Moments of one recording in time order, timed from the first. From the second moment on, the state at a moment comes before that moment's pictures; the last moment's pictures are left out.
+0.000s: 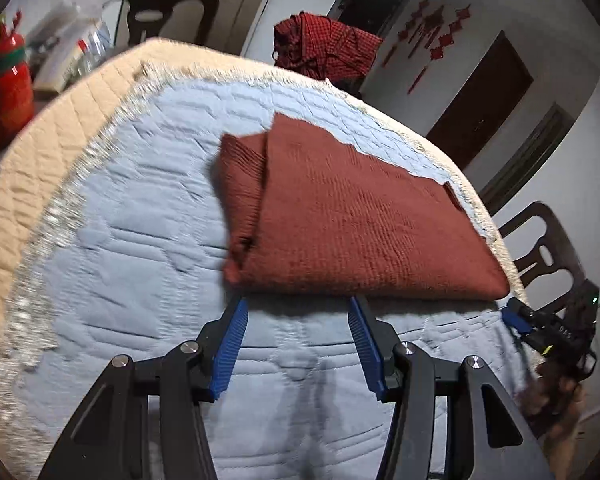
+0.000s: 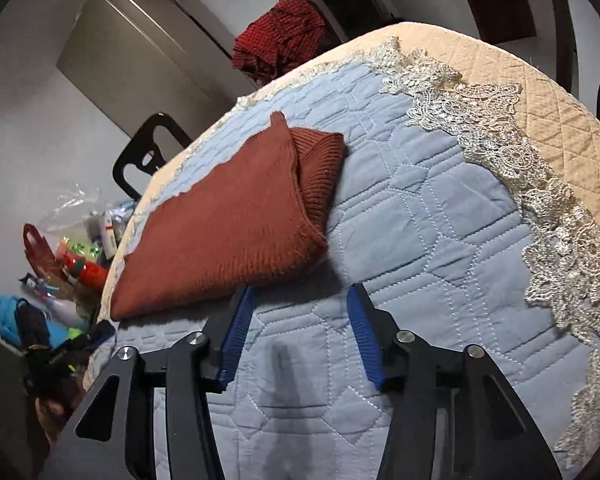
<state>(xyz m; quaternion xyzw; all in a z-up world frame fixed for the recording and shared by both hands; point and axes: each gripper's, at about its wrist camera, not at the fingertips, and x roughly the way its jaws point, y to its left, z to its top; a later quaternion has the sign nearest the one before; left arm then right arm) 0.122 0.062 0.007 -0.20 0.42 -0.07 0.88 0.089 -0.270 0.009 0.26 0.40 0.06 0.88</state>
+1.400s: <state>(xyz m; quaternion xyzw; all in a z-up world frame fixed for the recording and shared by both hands) 0.045 0.070 0.012 -0.27 0.42 -0.09 0.86 0.031 -0.279 0.028 0.34 0.40 0.08 0.84</state>
